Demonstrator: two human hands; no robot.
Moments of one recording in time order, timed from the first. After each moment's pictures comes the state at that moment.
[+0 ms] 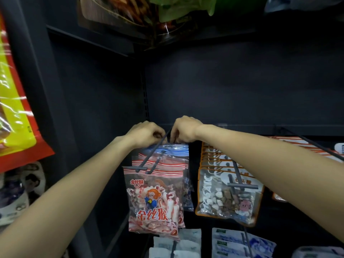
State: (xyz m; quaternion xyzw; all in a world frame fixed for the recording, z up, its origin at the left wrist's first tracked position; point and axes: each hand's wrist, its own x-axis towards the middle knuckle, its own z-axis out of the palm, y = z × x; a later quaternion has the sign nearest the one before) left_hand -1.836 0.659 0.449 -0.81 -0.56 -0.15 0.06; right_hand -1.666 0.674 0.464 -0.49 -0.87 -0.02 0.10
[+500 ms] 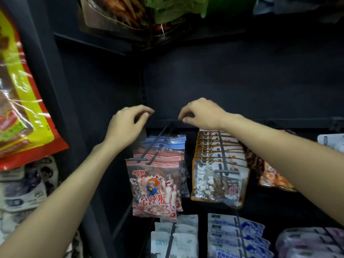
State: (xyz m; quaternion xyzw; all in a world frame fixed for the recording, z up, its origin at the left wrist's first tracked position) left_hand -1.842 0.586 0.460 -0.73 -0.52 -0.43 0.12; right_hand -1.612 0.619 0.493 -0.44 -0.87 -0.10 0.20
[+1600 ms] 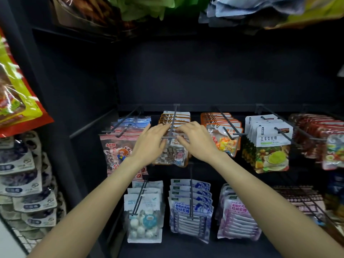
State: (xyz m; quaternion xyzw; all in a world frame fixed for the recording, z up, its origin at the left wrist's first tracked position) left_hand -1.705 0.517 0.381 -0.82 -0.50 -0.27 0.11; right_hand -1.523 0.516 0.388 -0.50 -0.82 -0.10 0.28
